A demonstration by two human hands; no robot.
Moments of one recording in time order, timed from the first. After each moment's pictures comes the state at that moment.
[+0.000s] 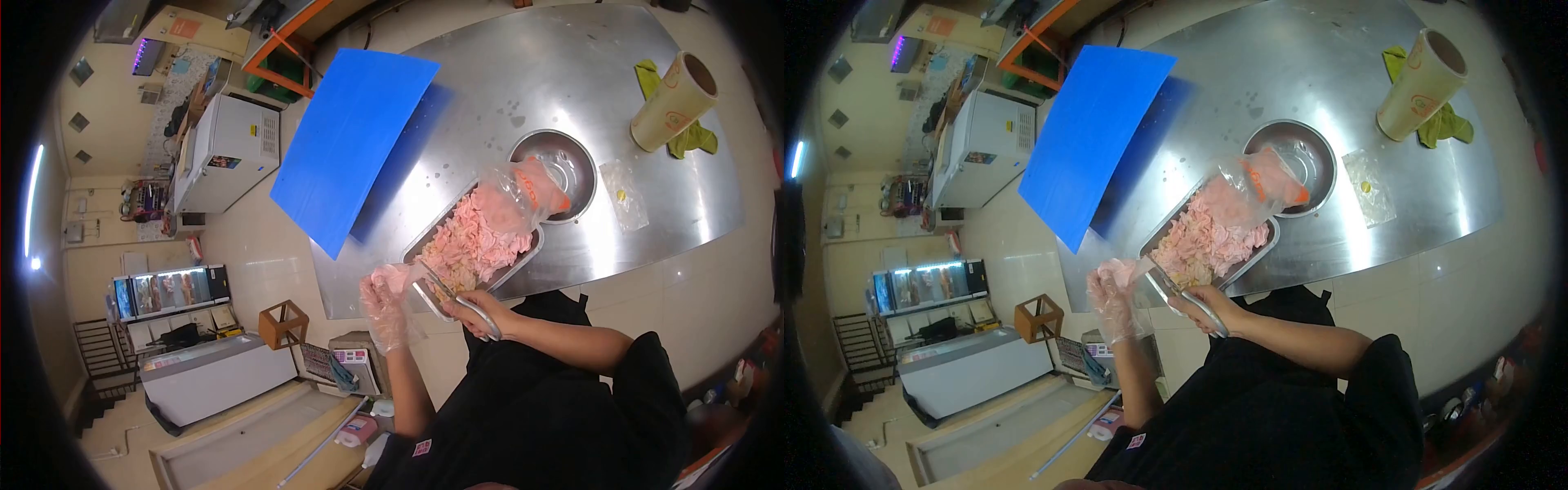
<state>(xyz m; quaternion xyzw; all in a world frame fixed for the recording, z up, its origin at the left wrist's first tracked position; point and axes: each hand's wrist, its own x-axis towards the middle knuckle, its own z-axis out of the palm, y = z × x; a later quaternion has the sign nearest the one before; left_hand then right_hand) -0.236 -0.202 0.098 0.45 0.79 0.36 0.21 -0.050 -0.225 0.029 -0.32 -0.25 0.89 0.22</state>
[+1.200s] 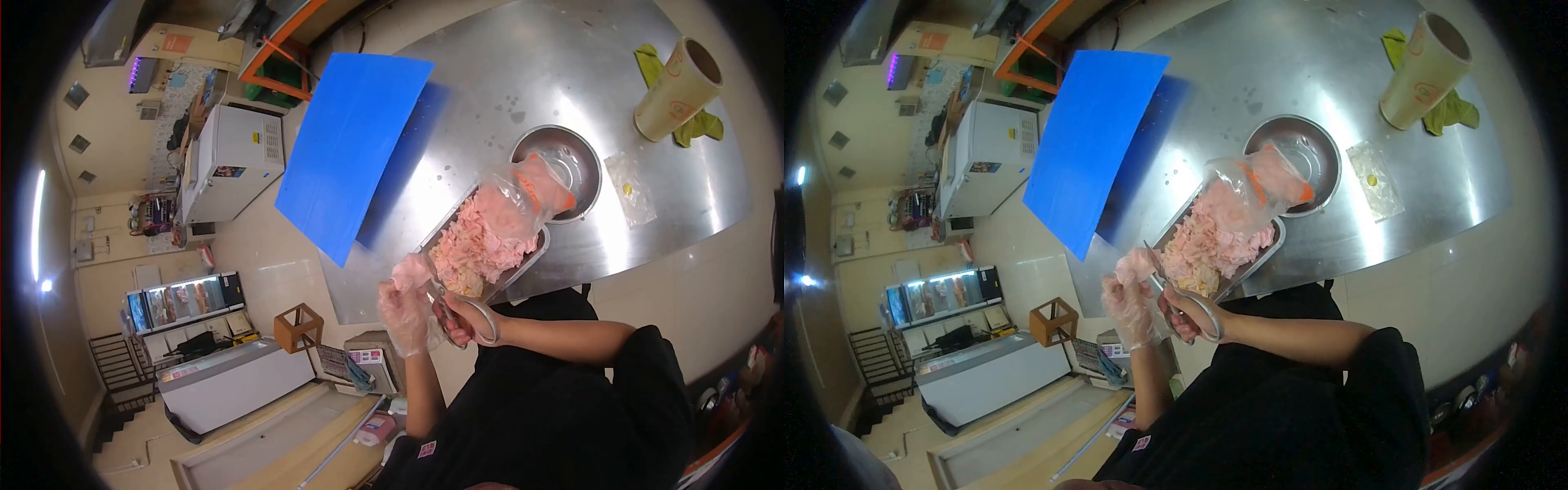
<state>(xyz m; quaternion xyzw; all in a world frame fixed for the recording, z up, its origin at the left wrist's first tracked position) -0.215 -0.193 0.091 0.45 0.68 0.49 0.31 -0.070 -0.211 0.041 -0.14 -0.08 0.96 0.24</state>
